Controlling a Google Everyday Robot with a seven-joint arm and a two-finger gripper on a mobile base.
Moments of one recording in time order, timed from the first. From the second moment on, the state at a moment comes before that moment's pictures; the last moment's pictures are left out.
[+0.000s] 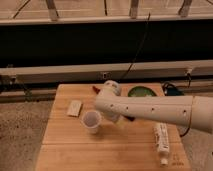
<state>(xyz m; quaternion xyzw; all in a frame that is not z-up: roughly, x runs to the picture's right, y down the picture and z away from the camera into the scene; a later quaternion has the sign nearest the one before) 0.036 0.151 0.755 -0.25 -0.08 -0.43 0.87</state>
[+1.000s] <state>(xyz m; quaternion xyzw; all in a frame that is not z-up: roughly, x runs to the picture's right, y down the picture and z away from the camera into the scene) -0.003 0.141 0.733 -0.24 -0.14 -0.45 0.85</state>
